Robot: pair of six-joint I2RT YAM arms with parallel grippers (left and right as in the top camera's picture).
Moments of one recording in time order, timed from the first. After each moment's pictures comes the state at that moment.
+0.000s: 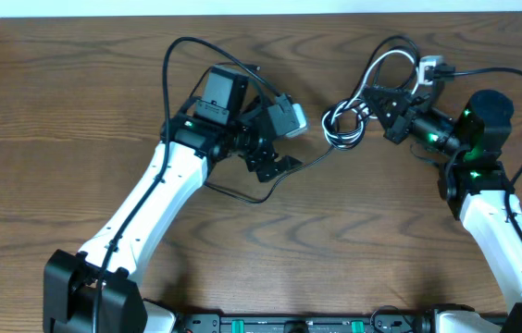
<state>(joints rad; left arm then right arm) -0.40 1.58 1.25 -0.62 0.59 0.69 0.02 1.36 0.79 0.40 -0.89 0.53</state>
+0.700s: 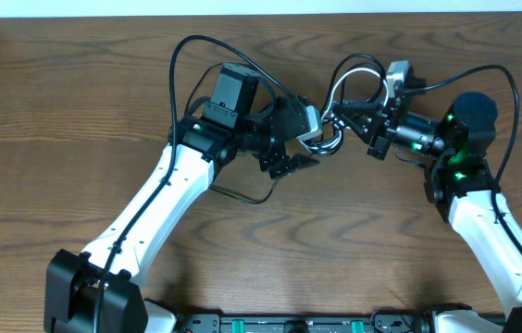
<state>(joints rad) -0.44 1.58 1.25 -0.53 0.75 0.70 0.11 1.36 0.79 0.51 -1.07 0.38</state>
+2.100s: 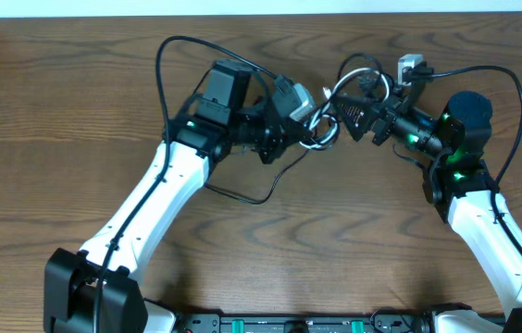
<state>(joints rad) -0.39 1.58 1.25 -0.47 0.76 0.37 0.12 1.36 0.79 0.44 -0.78 0.51</state>
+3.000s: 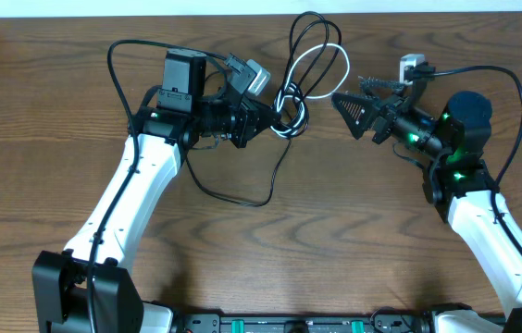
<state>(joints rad) -0.23 1.58 1.25 -0.49 0.84 0.19 0.12 1.36 0.79 0.43 -0.76 0.53</state>
